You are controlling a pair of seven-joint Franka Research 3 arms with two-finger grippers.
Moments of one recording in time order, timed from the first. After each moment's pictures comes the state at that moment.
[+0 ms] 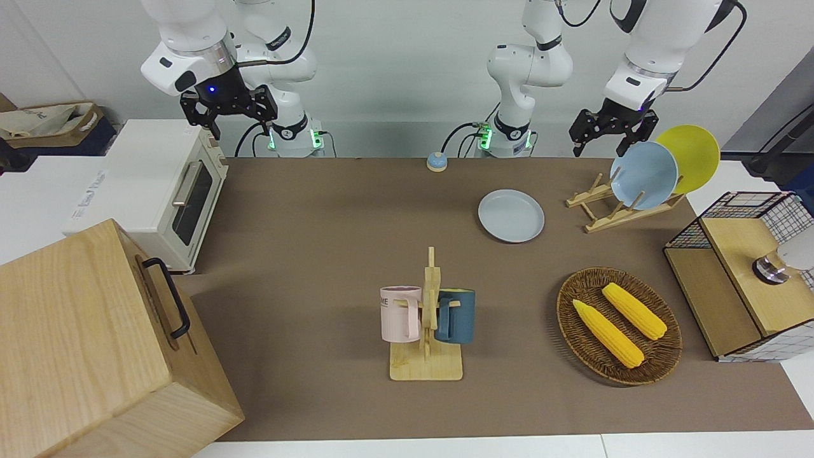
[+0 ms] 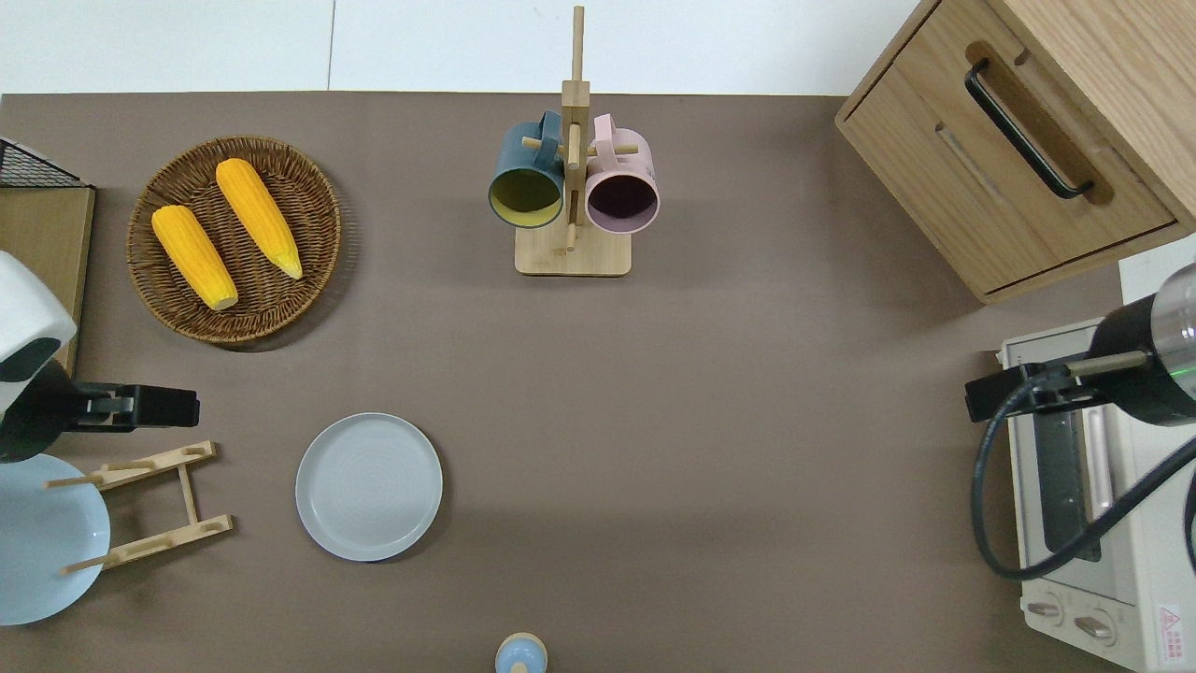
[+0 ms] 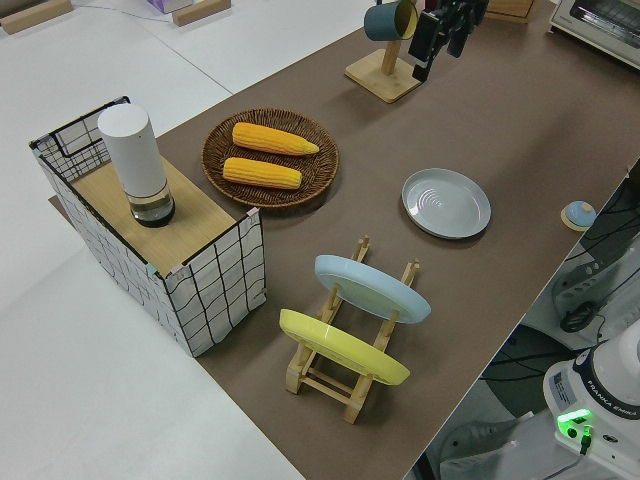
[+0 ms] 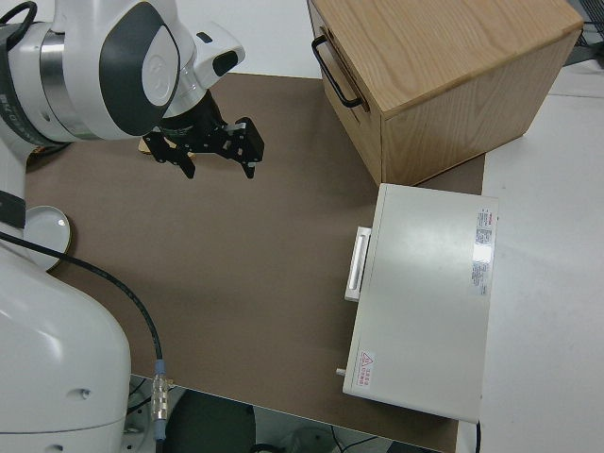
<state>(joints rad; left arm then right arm) -0.27 -0.18 0.20 -1.79 0.03 1.63 -0.03 -0.03 -0.02 0.14 -1.48 0.00 1.33 0.02</state>
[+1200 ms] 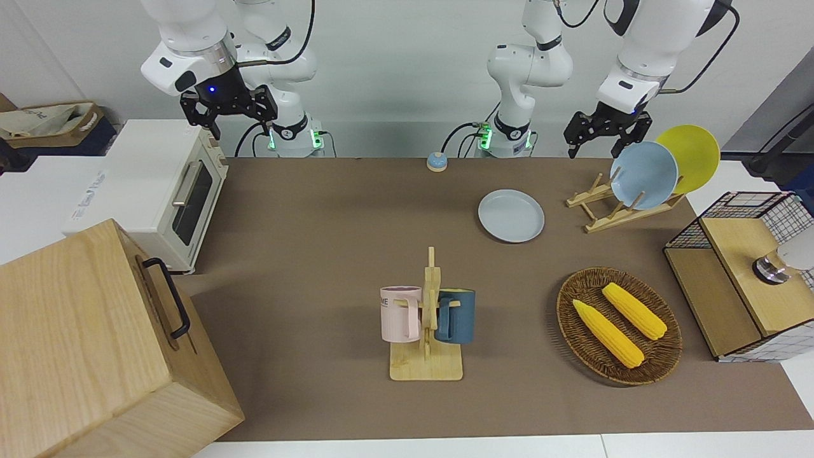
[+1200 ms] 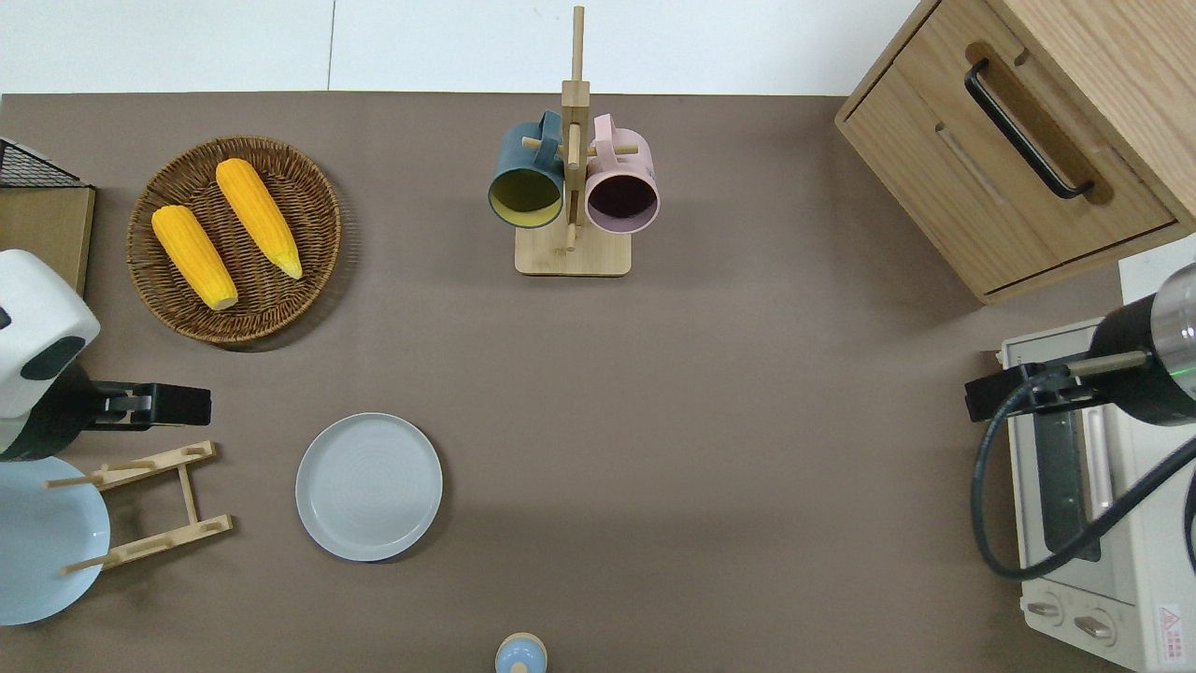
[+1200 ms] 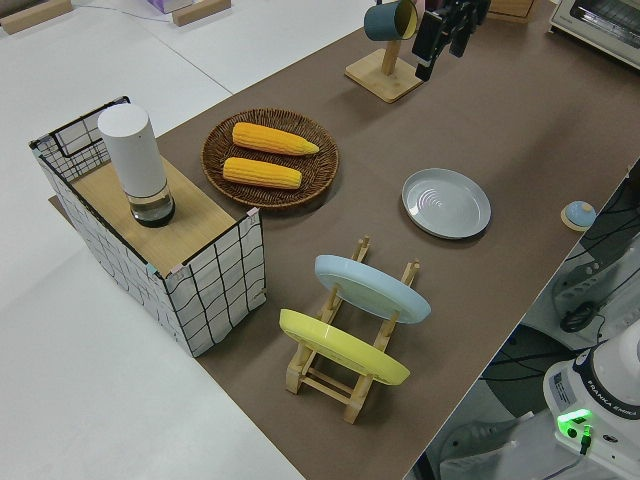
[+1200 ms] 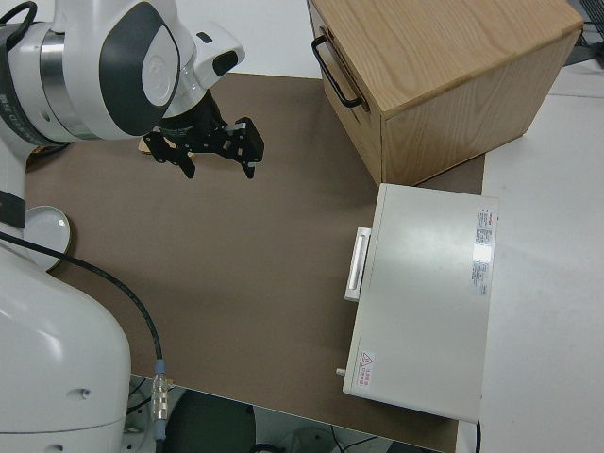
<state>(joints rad) -0.27 -0.18 0.19 -1.81 0.03 1.63 -0.06 -0.03 -0.02 0.14 -1.48 0.00 1.33 0.02</state>
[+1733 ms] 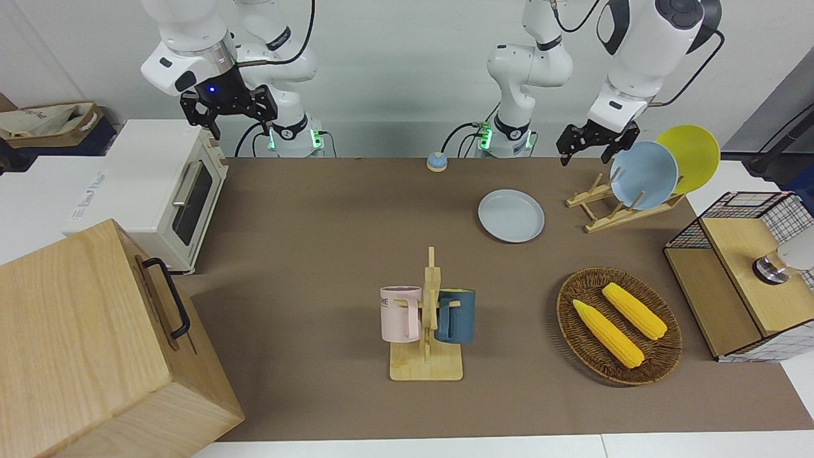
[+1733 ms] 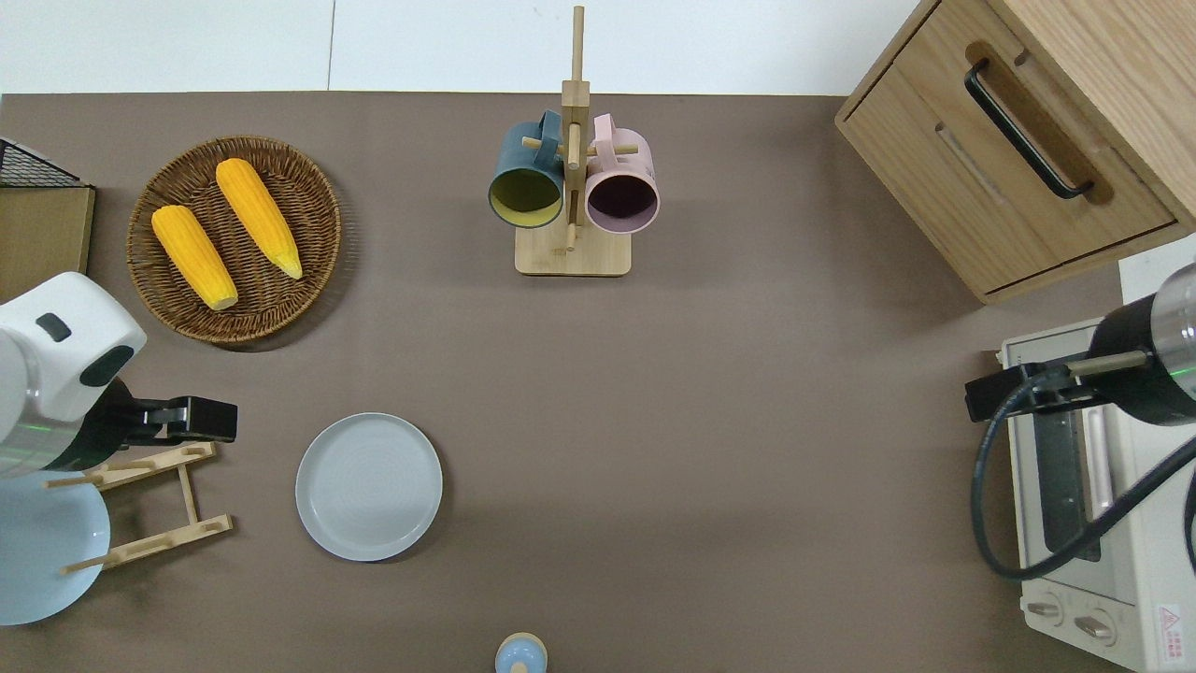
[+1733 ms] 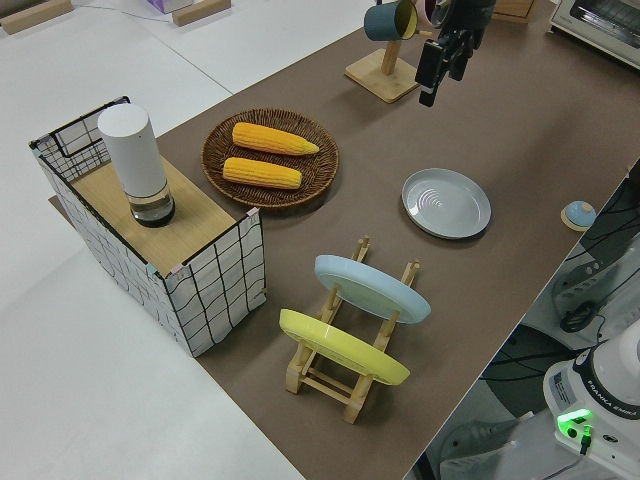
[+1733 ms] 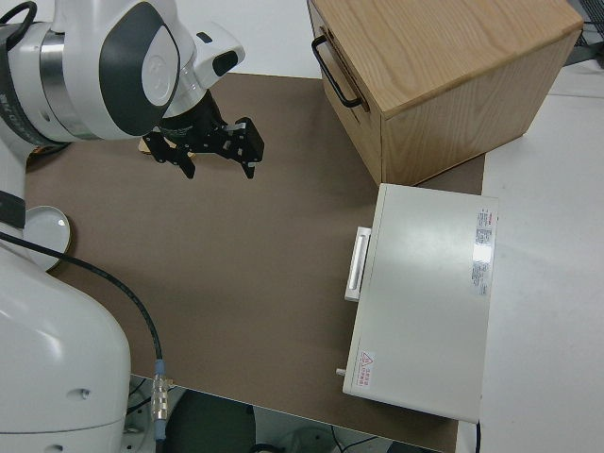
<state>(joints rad) -0.27 -0.18 0.19 -1.89 0.03 1.64 -0.11 -0.03 -0.02 0.14 -1.48 0.00 1.33 0.02</state>
